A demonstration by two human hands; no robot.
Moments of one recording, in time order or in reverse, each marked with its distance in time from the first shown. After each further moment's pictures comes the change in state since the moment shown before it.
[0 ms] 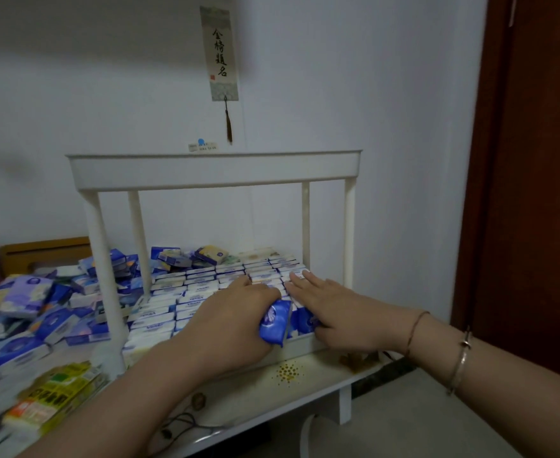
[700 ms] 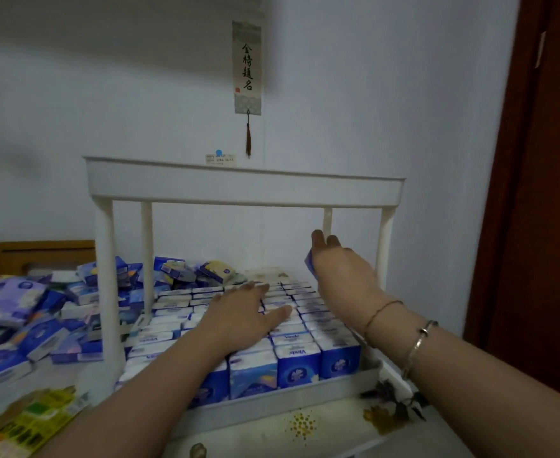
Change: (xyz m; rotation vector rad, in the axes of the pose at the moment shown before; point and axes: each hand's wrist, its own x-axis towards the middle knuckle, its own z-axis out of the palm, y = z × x) left_hand 0.061 -0.064 0.040 -0.262 -0.124 -0.375; right_hand 0.081 -0.002 -0.043 -0.238 0.566 0.422
